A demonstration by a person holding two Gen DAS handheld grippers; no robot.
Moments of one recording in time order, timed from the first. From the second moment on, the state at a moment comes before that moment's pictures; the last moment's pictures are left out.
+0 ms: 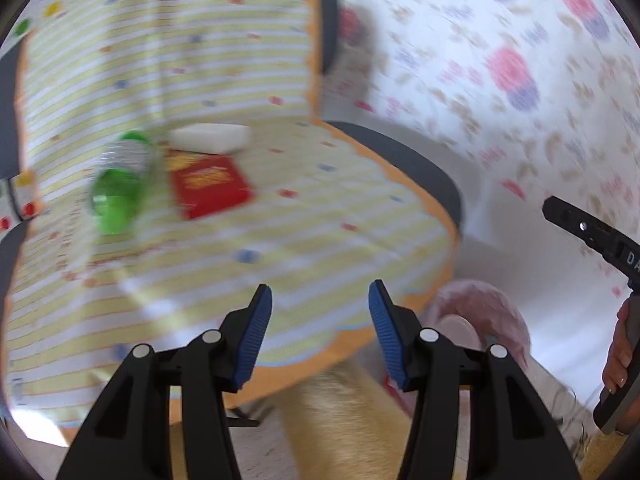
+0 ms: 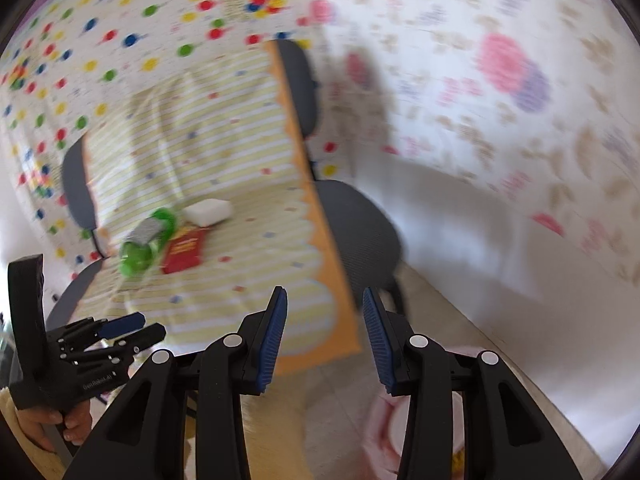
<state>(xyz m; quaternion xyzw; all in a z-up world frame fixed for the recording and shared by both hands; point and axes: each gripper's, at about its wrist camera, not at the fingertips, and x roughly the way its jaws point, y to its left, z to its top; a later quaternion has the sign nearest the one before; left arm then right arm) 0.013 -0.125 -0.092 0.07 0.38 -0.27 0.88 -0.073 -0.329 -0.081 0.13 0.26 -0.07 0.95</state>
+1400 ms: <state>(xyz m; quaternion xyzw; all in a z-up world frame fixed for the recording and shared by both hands) 0.182 0.020 -0.039 -0.07 0.35 -0.14 0.92 0.096 -0.229 -0.080 0.05 0.29 0.05 0.95</state>
